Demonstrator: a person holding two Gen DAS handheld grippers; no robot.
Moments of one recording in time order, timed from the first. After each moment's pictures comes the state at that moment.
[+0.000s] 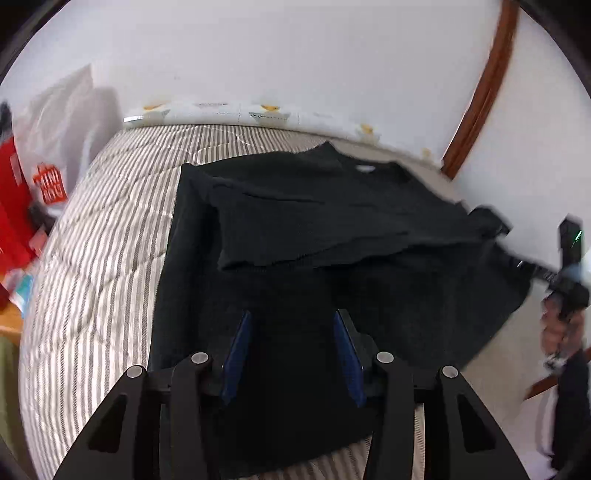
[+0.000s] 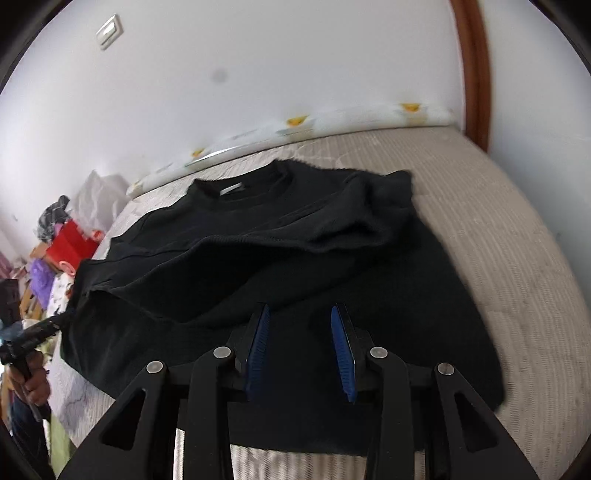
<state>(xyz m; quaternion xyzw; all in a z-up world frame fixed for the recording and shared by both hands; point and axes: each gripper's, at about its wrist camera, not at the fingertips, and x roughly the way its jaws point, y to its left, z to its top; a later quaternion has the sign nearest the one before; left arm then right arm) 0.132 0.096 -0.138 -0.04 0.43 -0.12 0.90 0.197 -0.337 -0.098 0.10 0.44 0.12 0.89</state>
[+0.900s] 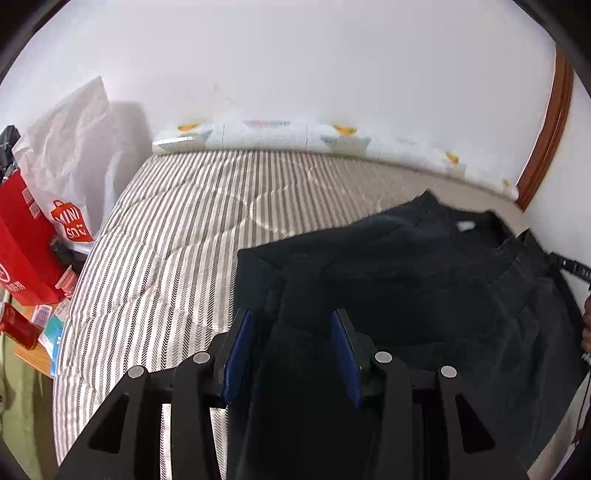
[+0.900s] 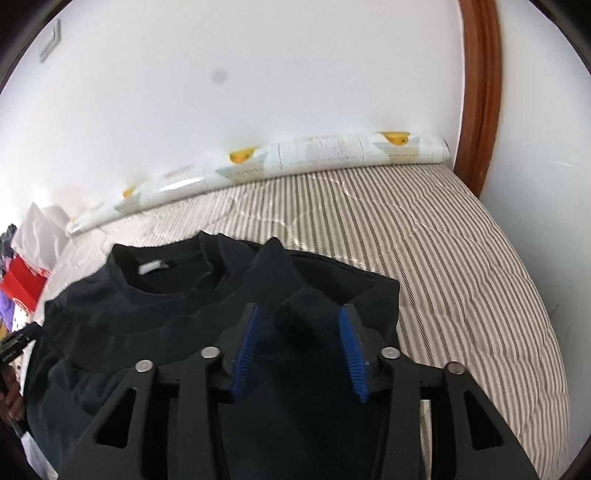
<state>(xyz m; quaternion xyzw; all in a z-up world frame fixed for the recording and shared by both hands) 0.257 0.129 -0.142 -0.03 0.43 -0.03 0.90 0.341 -0.361 -0.122 0.06 0.43 0.03 0.90</state>
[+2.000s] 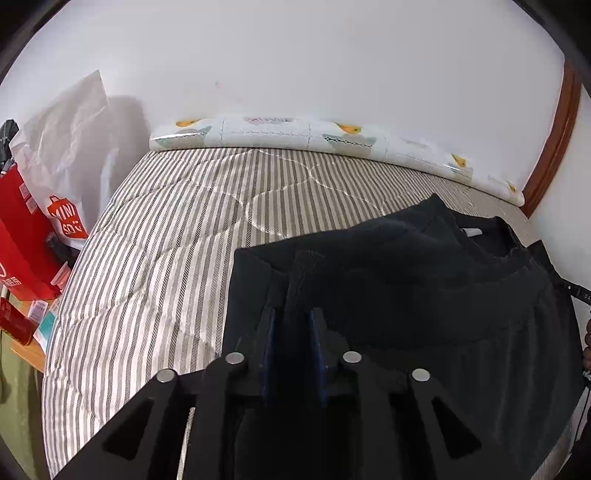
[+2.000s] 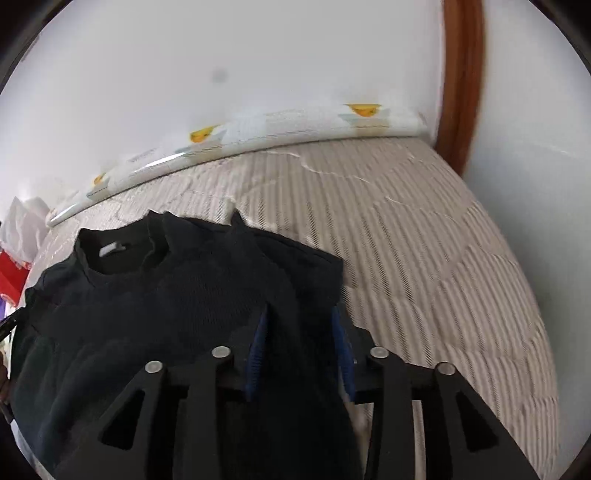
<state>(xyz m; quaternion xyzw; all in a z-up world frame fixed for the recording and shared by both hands) 0.262 0.122 -0.146 -0.04 0.43 -0.02 0.90 0.337 -0.407 -0.137 0.06 0.46 0.01 0.89</state>
